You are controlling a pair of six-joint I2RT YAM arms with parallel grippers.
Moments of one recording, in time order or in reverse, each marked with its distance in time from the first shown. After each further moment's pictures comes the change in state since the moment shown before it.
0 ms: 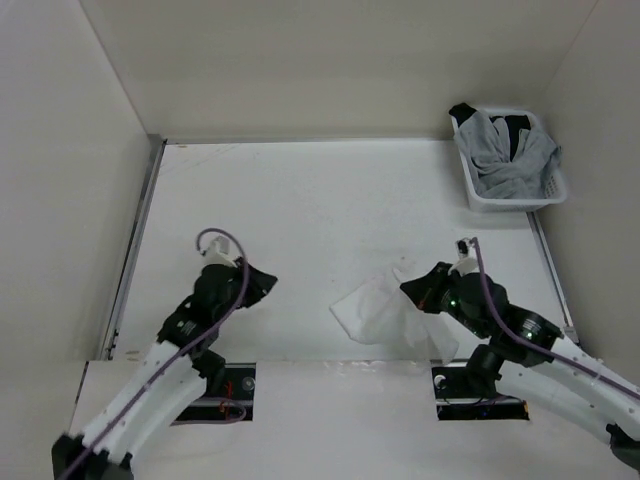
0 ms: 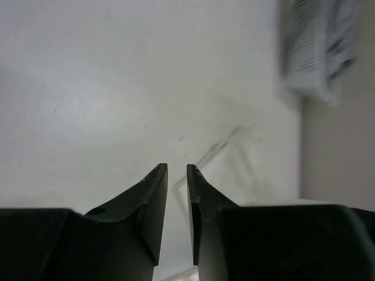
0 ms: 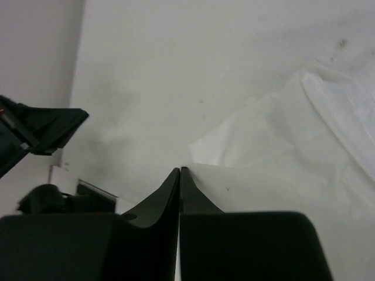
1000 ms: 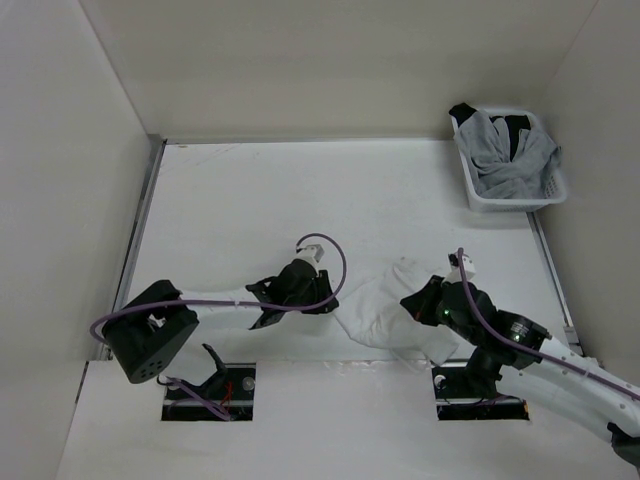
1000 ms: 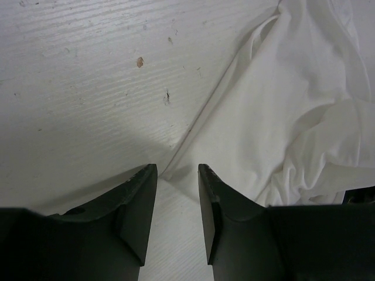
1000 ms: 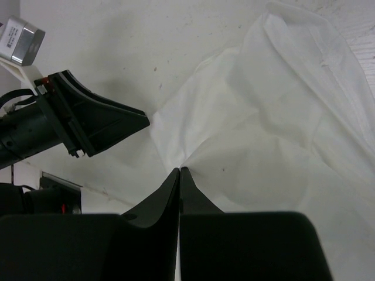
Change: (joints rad) left arm -0.447 0.966 0.055 0.572 0.029 0.156; right arm 0.033 0.003 -0.147 -0.054 0.014 0.084
